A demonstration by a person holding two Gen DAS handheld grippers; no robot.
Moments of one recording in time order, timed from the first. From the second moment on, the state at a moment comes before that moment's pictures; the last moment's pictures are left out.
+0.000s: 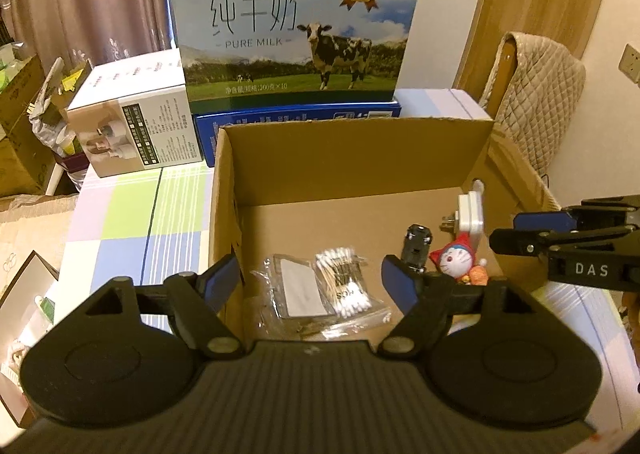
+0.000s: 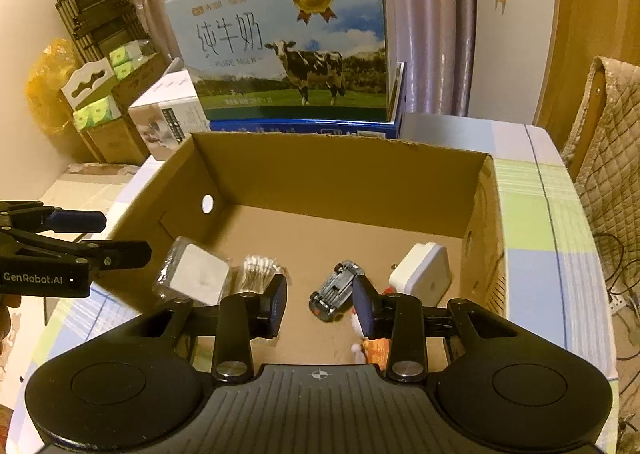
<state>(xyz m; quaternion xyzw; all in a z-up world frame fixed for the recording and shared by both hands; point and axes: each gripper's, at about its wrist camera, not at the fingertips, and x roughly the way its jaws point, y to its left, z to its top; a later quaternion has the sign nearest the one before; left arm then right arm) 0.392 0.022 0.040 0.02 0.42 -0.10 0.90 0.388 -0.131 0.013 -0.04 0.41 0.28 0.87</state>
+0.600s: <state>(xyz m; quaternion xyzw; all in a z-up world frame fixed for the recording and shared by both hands) 0.258 0.019 0.069 0.00 0.40 -0.08 0.91 0.256 -0.193 0.040 -0.06 0.39 0.31 0.87</state>
